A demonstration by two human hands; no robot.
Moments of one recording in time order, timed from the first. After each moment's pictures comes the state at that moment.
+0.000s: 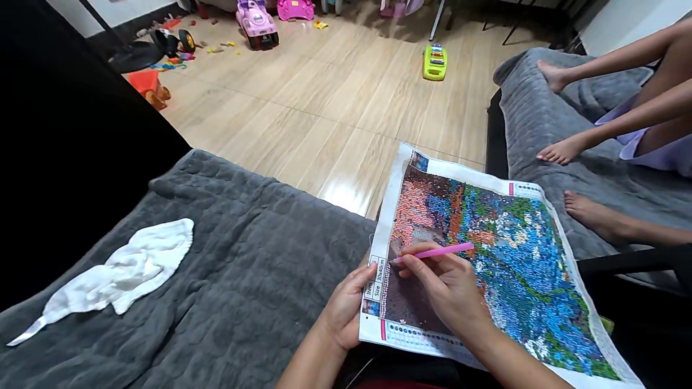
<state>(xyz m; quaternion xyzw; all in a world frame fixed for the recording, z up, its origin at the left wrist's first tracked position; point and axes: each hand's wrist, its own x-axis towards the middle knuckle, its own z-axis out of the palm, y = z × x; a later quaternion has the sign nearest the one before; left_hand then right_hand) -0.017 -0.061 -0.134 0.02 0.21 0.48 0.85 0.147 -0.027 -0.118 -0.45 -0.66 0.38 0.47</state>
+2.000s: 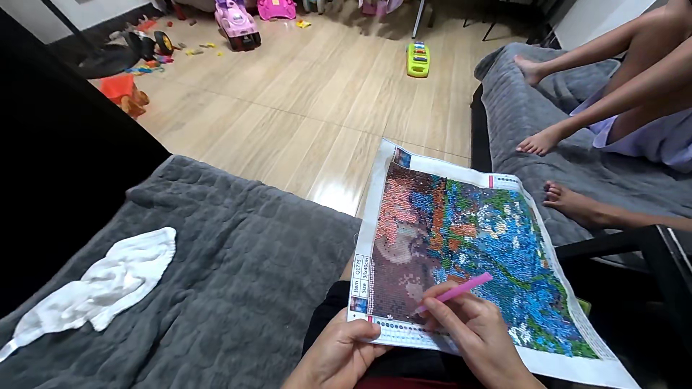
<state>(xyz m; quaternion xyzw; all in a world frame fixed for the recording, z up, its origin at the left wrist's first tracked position) -0.011 -0.105 -0.118 0.00 0.33 0.44 0.84 0.196 -0.080 -0.115 -0.48 -0.67 0.38 0.41</state>
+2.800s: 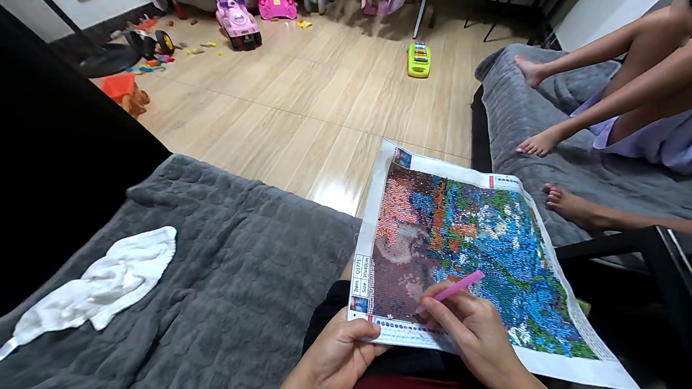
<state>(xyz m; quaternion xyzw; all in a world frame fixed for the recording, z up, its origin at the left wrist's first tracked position) -0.011 -0.105 -0.120 0.00 0.32 0.44 0.84 0.198 -0.079 -0.118 -0.49 -0.69 0.35 0.39</state>
